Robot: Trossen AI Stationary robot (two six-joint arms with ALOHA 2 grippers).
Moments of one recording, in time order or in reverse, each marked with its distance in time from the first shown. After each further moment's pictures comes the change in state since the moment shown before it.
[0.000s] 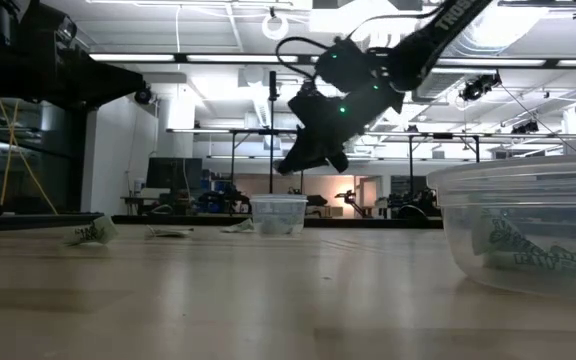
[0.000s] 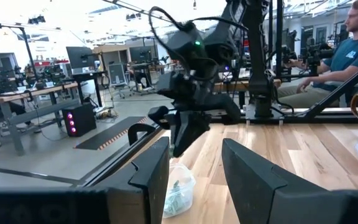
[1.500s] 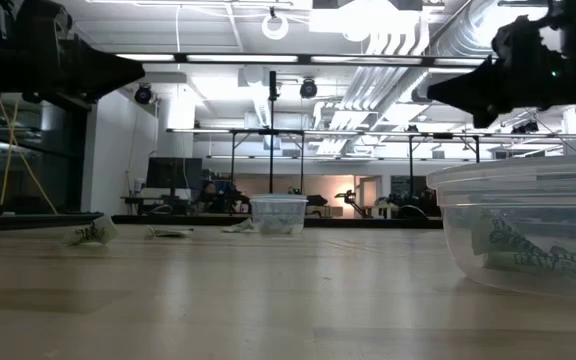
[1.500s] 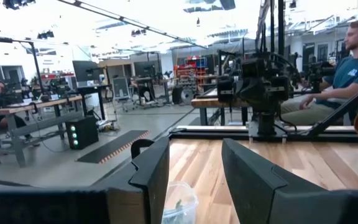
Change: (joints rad) left arm 0.000 0.000 0.000 0.070 -0.008 -0.003; right arm 0.184 -1.304 -1.067 0.439 0.242 -0.132
